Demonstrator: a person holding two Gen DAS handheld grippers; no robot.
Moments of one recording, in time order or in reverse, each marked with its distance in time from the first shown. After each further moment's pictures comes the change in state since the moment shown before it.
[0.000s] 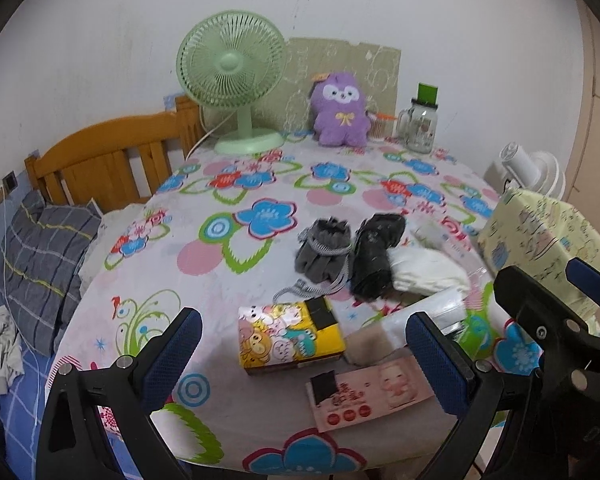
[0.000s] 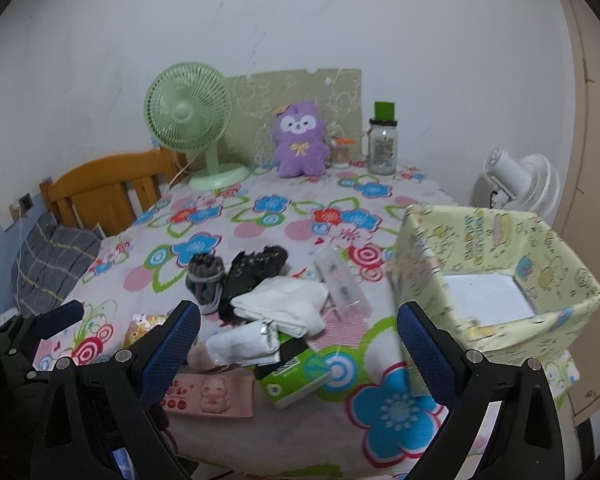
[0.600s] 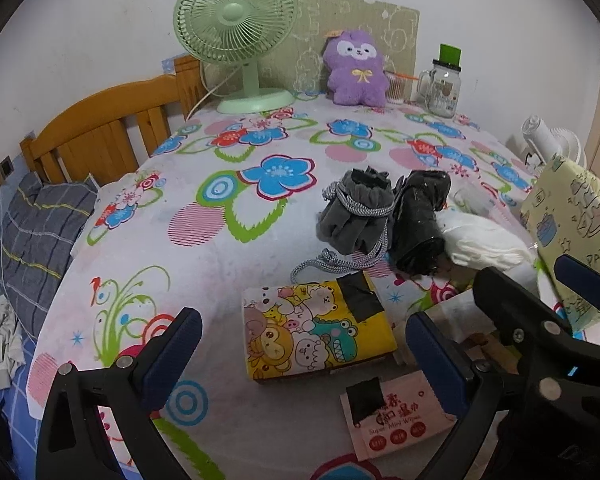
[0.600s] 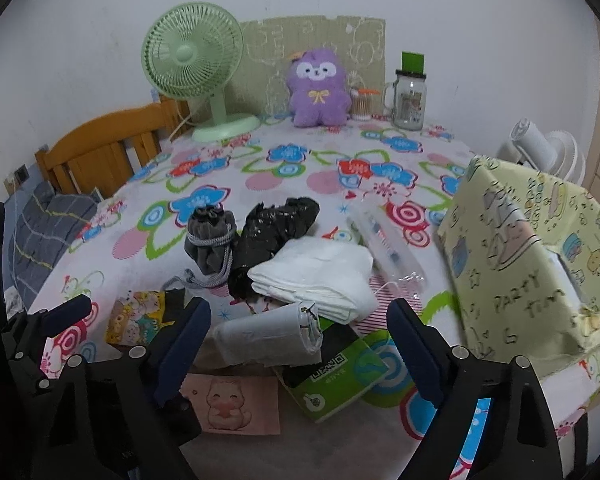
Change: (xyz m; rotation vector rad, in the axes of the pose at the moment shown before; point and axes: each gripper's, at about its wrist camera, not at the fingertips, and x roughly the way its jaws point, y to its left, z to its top) left arm 0.052 0.012 -0.007 0.008 0.114 0.023; right arm 0.066 0.024 -0.009 -0.018 0.159 0.012
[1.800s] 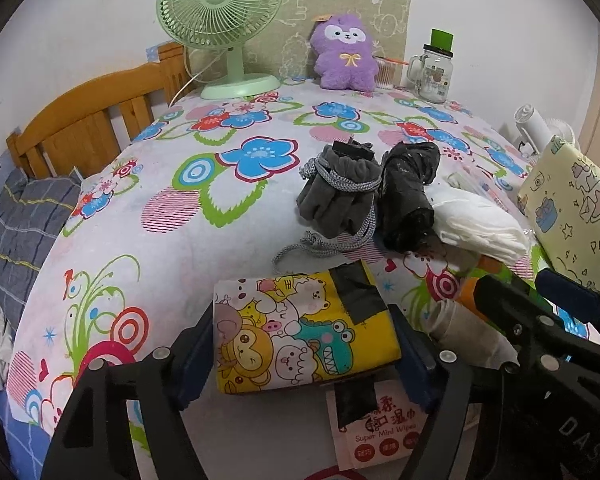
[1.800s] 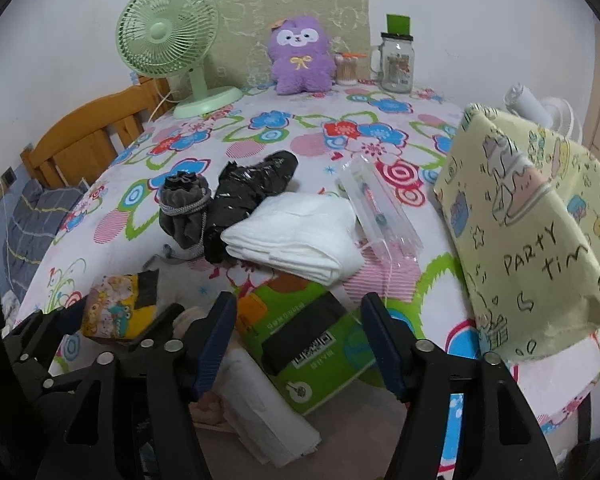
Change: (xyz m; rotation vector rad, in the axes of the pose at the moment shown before) left arm 0.015 -0.004 -0.004 0.006 0.035 -0.044; right arm 0.016 -0.010 -0.010 0.069 0.102 -0.021
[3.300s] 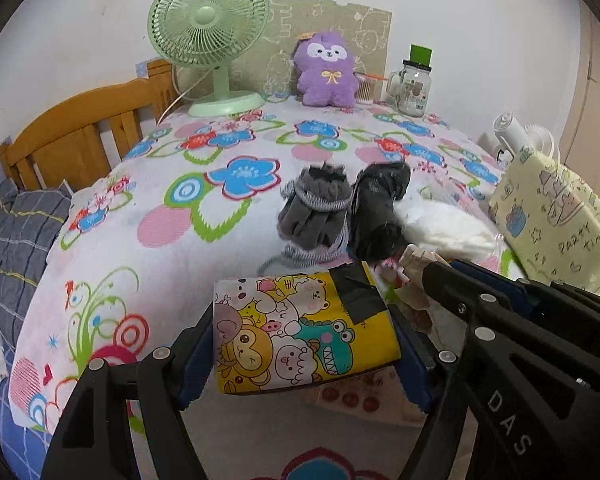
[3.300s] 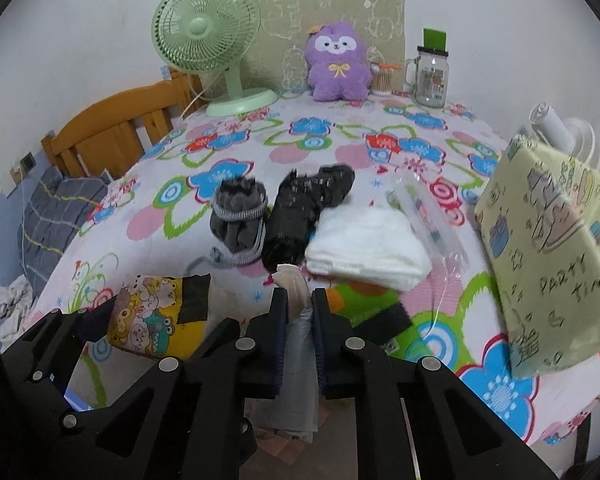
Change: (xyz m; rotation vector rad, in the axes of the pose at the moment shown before) left arm -0.023 -0.003 0.002 0.020 -0.058 -0.062; right arm -0.006 0.033 0.008 -0.073 -0.028 0.057
